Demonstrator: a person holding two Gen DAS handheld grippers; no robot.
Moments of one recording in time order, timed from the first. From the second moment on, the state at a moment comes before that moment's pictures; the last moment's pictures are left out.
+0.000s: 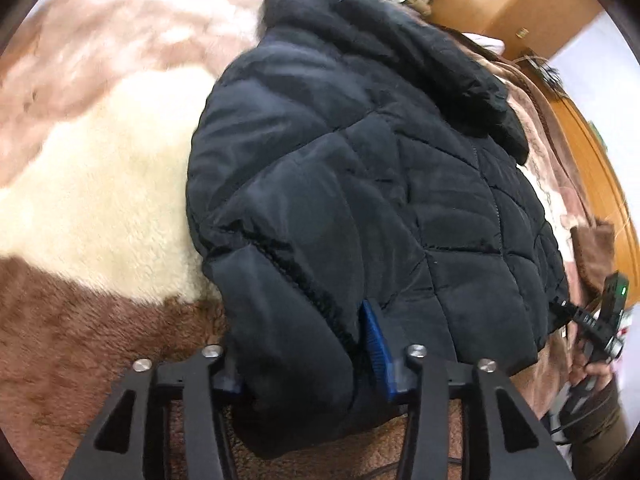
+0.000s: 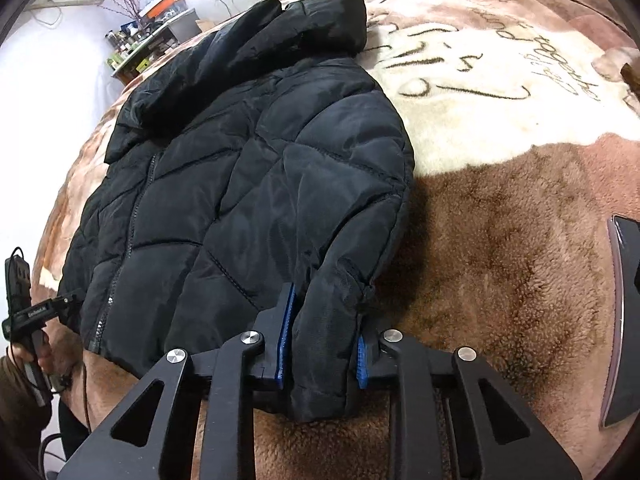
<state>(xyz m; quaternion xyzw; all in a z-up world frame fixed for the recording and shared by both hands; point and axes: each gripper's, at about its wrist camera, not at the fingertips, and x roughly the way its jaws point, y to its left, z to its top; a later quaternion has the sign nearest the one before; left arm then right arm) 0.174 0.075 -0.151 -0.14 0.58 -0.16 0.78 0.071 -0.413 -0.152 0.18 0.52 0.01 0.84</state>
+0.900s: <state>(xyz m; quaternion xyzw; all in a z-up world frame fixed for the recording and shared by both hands) 0.097 0.102 -0.015 -0.14 0.52 -0.24 0.81 -0.015 -0.410 -0.027 0.17 0.47 0.09 0.86</state>
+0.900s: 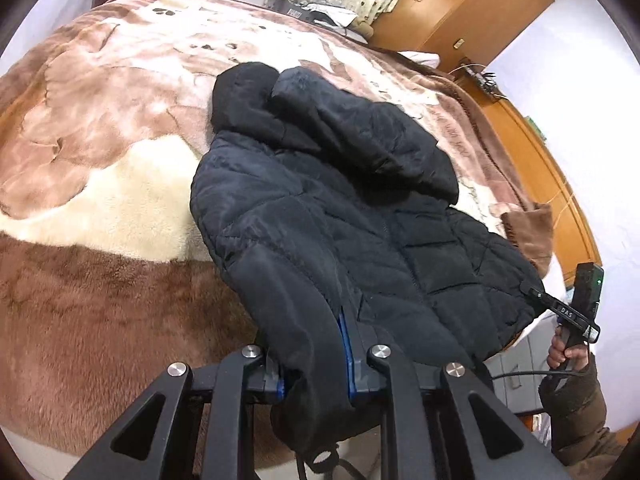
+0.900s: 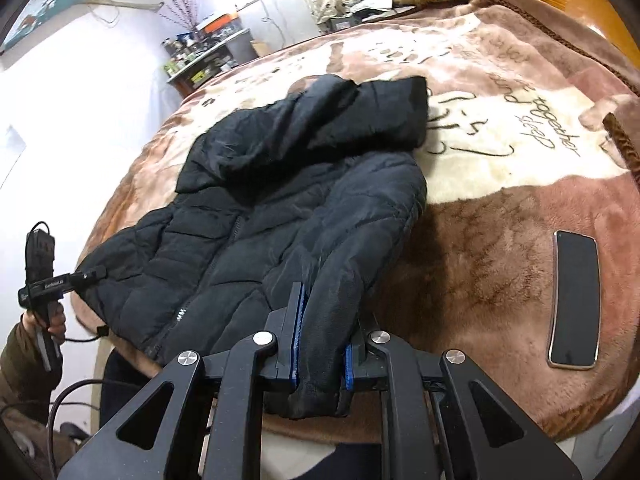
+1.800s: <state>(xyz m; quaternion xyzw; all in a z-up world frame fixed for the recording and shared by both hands) 0.269 0.108 0.038 -0.31 0.49 -0.21 0.79 0.124 -0.468 0.019 0.27 0.43 0.07 0.86</state>
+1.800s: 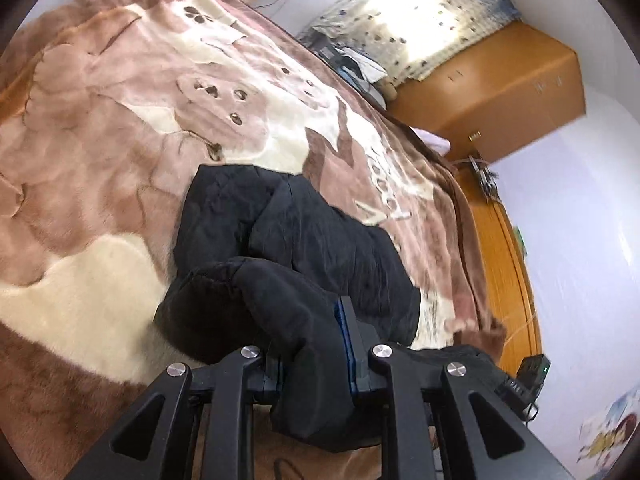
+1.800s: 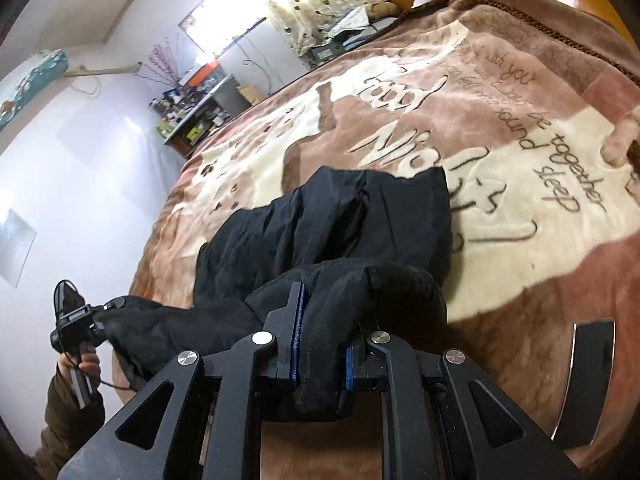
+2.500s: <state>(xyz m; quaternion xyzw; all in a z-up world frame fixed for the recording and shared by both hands) 0.445 0.076 -0.065 -0.35 0.57 -0.14 0.73 0.296 -0.507 -0.065 0.37 0.50 0.00 0.79</state>
